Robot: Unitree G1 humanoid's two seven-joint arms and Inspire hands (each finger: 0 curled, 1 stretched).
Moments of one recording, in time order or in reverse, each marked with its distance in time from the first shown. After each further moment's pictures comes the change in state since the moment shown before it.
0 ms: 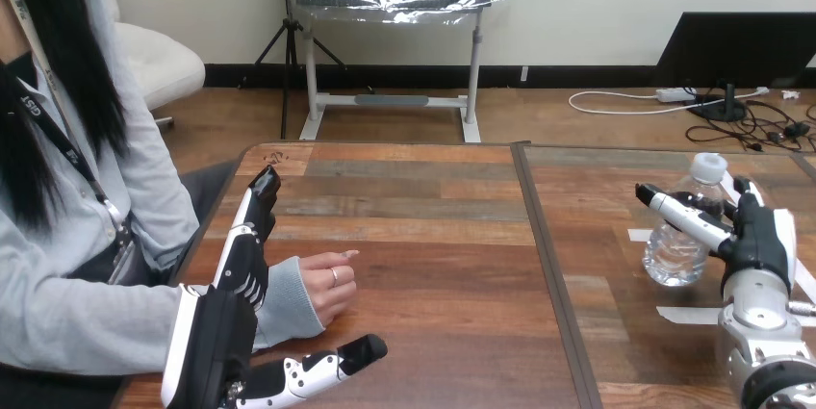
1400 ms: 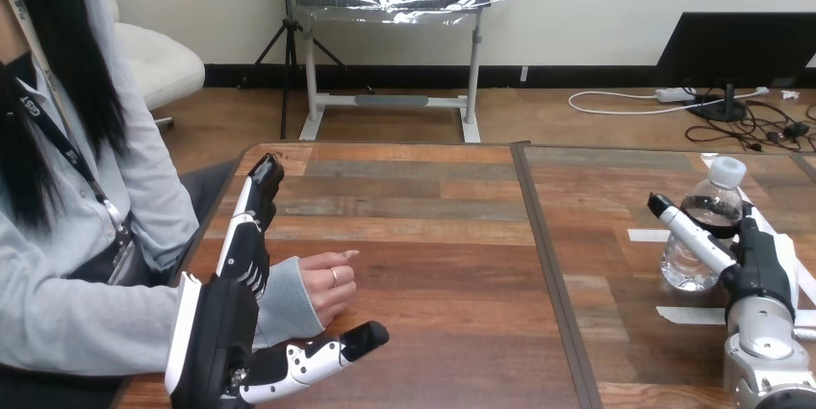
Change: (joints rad) left arm -0.036 0.001 0.003 0.016 0.027 0.004 0.030; right arm 0.065 -0.006 0.015 -0.002 -0.015 -0.028 0.025
